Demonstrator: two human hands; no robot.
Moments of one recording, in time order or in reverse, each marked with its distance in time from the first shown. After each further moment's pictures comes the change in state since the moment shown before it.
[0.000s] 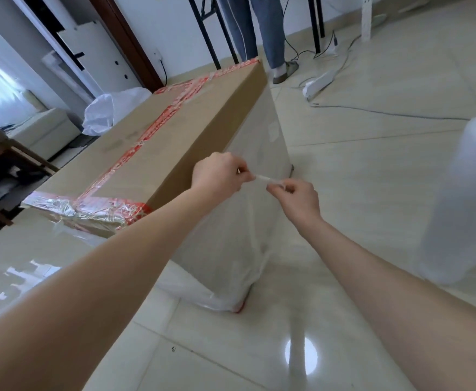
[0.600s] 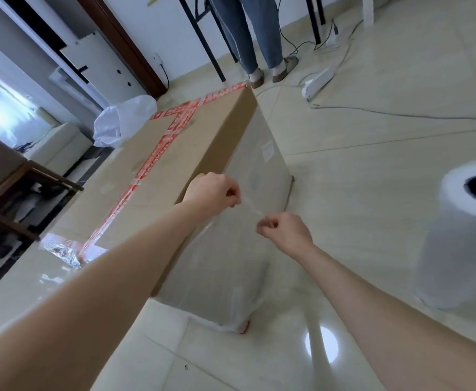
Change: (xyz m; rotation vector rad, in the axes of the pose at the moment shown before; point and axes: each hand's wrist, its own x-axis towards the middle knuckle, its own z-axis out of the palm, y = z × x) left_hand 0.054 0.012 -0.033 0.130 -0.235 0.071; right_hand 0.029 -0.006 -0.016 -0.309 -0.414 0.057
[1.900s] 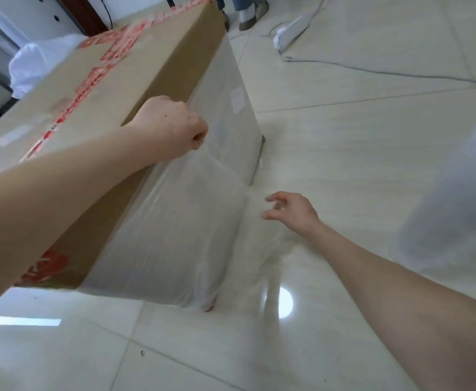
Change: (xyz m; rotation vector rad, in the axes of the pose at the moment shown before) left_hand 0.044 -0.019 0.018 0.532 0.081 0.301; right_hand 0.041 0.122 0.022 0.076 0.047 0.149
